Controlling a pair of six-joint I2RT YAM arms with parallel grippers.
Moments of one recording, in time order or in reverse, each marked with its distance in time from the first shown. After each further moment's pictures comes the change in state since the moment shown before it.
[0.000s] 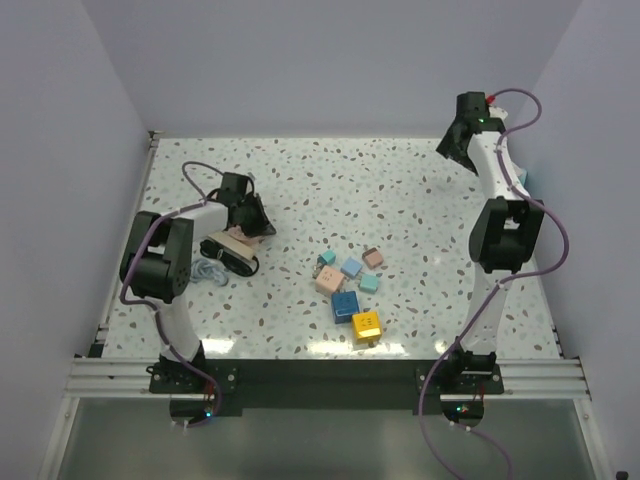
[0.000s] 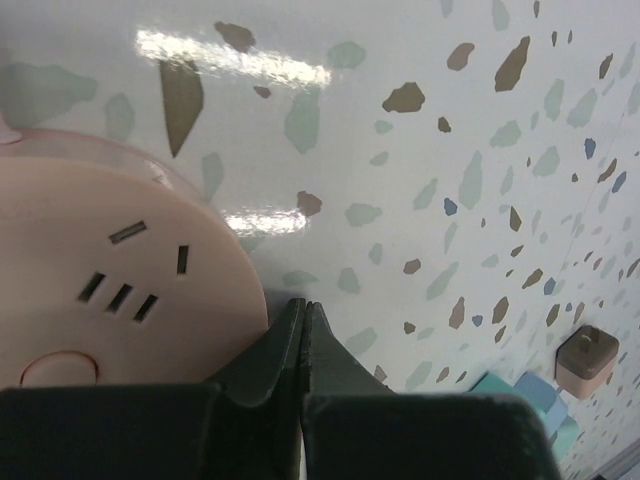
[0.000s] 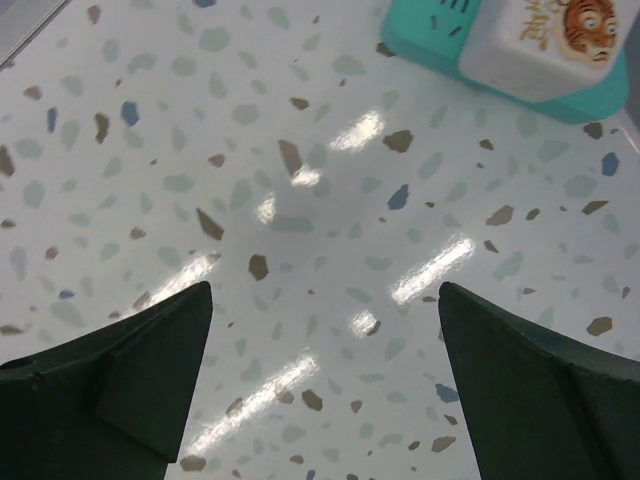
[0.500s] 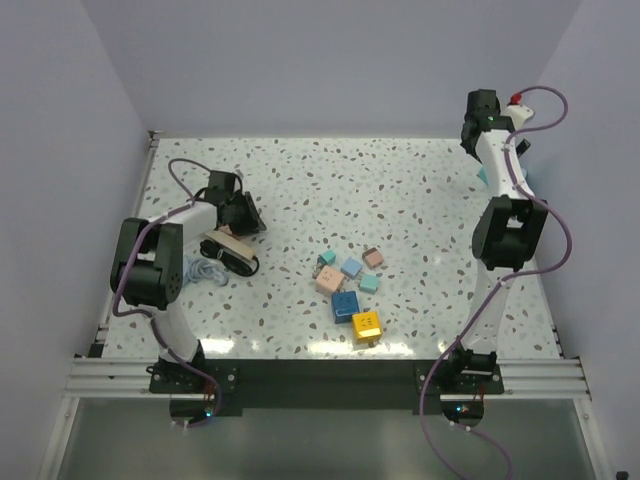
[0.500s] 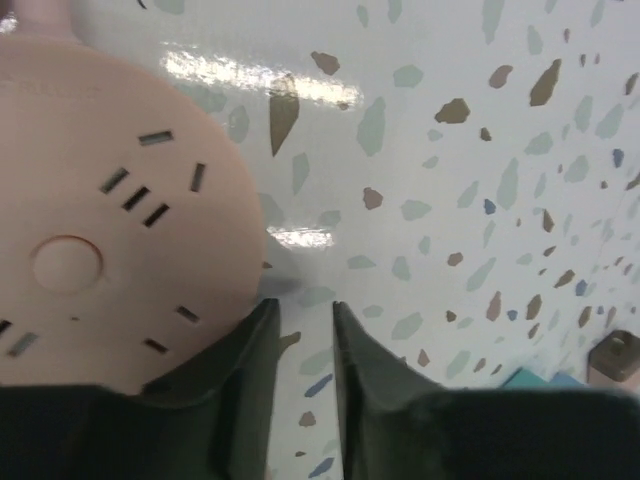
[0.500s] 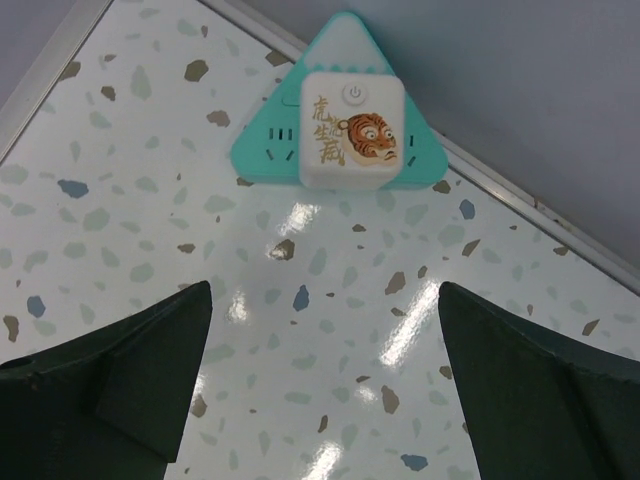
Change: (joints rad) left arm 0.070 -0.066 -0.026 -0.042 -0.037 0.073; right arm -0.065 0.050 0.063 -0.010 0.302 0.114
